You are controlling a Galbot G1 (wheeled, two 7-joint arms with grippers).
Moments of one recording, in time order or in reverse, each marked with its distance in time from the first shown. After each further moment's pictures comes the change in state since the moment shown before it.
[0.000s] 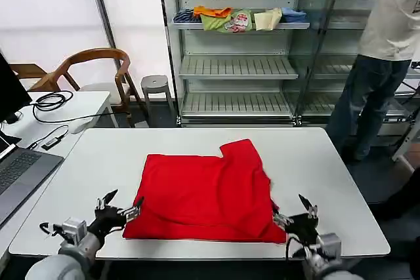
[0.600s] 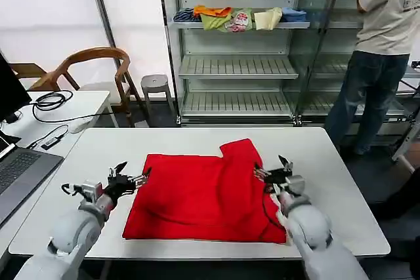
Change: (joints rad) left arm -0.385 0.025 0.199 0.315 -0.046 -0.025 0.008; right arm 0.480 0.120 -0.183 -0.403 0.000 -0.037 -0.012
